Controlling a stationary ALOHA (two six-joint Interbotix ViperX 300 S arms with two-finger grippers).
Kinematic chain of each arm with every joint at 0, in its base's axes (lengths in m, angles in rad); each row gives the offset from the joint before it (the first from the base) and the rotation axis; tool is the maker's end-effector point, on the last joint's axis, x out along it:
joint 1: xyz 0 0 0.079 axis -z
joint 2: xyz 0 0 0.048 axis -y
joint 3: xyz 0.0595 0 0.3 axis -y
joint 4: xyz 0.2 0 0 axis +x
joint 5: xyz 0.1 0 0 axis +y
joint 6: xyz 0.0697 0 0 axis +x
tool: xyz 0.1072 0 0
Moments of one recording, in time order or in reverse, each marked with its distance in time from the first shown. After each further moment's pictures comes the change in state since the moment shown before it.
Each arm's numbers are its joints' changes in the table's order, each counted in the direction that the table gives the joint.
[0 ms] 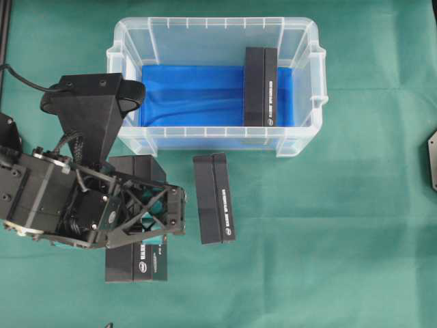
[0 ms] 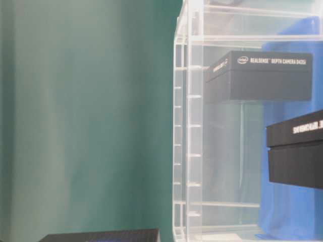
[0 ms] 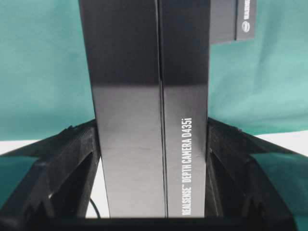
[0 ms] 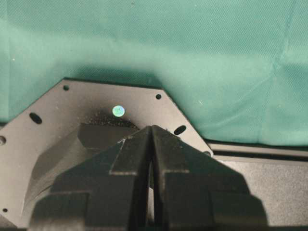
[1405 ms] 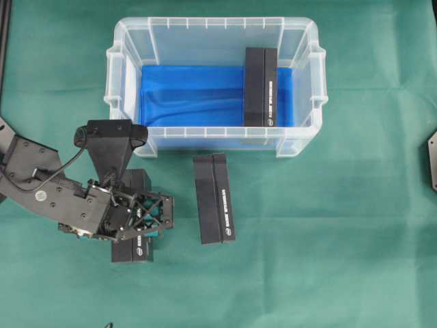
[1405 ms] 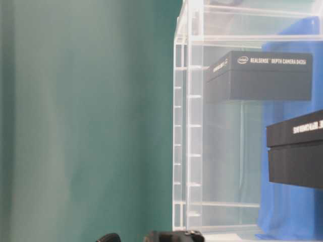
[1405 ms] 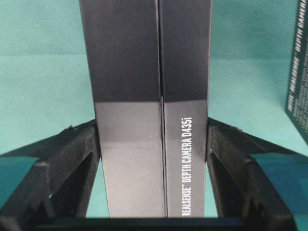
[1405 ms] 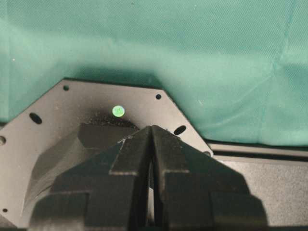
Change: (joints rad) left arm -0.003 -0.014 -0.583 0.014 -0.468 -0.040; right arm 0.000 0.002 0.000 0.000 0.002 0.000
